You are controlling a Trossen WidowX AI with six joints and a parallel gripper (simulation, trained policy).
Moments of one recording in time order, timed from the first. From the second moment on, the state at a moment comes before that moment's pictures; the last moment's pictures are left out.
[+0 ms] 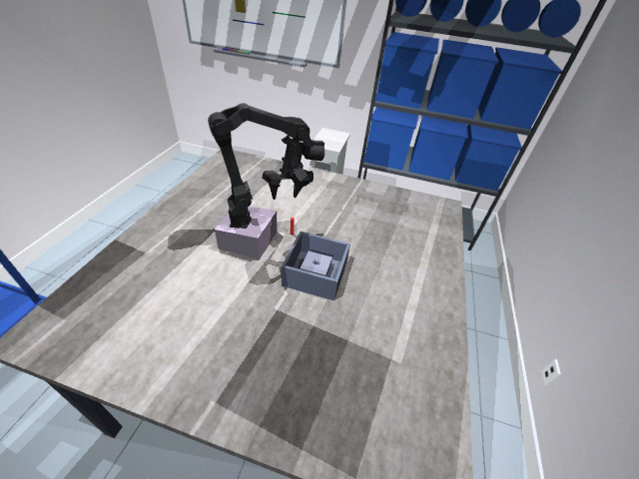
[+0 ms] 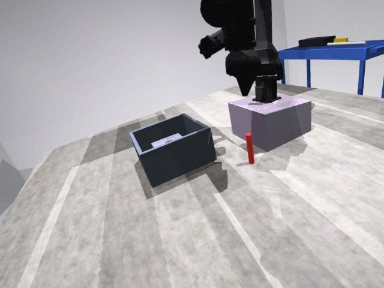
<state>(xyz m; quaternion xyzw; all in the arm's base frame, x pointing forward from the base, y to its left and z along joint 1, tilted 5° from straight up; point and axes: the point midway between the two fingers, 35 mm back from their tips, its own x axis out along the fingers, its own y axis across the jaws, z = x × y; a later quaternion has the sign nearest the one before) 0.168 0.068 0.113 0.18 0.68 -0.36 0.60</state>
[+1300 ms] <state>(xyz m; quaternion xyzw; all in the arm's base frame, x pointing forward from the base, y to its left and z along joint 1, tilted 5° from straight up) 0.175 0.080 -0.047 0.13 0.68 -0.36 0.63</state>
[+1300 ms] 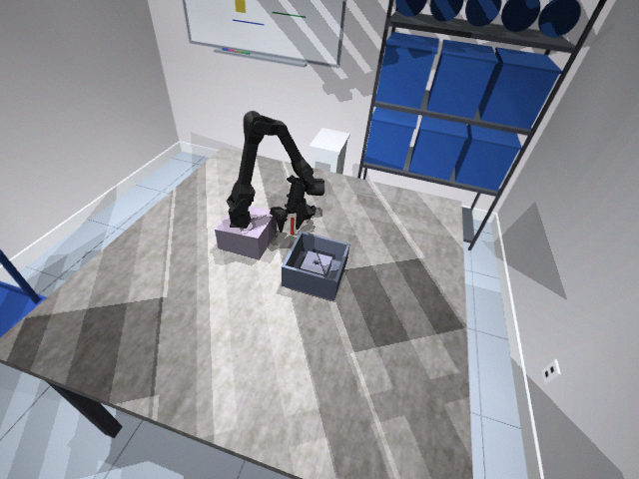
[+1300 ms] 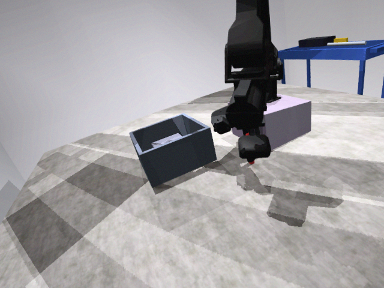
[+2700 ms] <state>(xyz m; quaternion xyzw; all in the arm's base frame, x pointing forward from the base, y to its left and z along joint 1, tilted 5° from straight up) 0.214 0.046 0.007 0.10 0.63 -0.42 0.64</state>
